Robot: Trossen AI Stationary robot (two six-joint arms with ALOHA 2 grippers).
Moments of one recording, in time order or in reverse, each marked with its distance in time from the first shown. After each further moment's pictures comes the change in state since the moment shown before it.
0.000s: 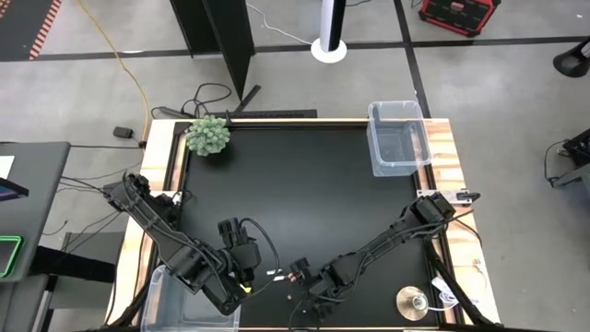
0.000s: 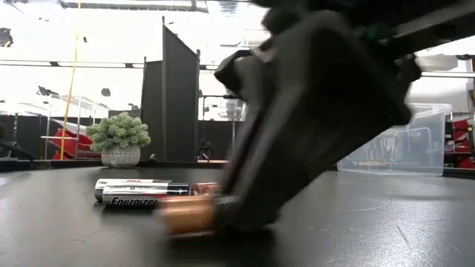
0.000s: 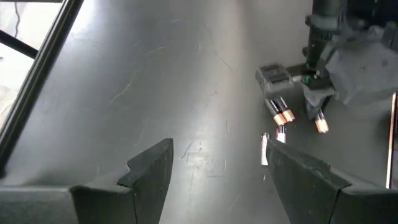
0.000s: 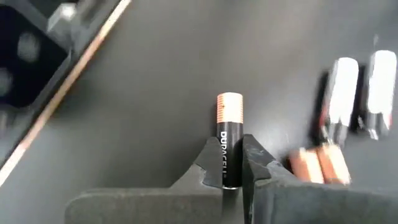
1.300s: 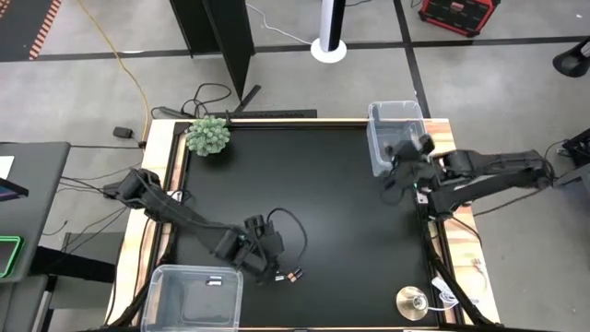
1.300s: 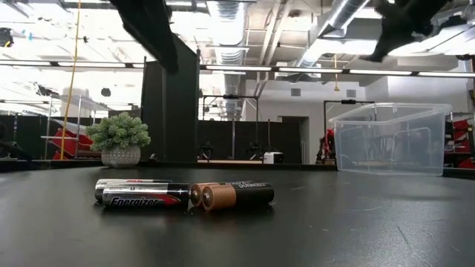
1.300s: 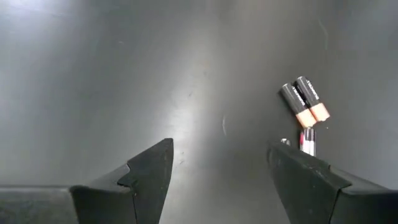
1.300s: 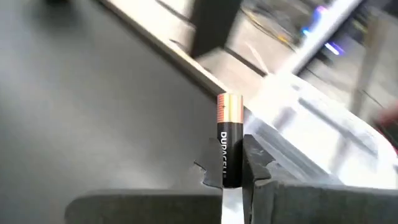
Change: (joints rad) left arm 0.210 0.001 -0.416 0.513 0.215 0.195; right arm -0.468 -1.305 -0.578 -0.752 0.780 0.597
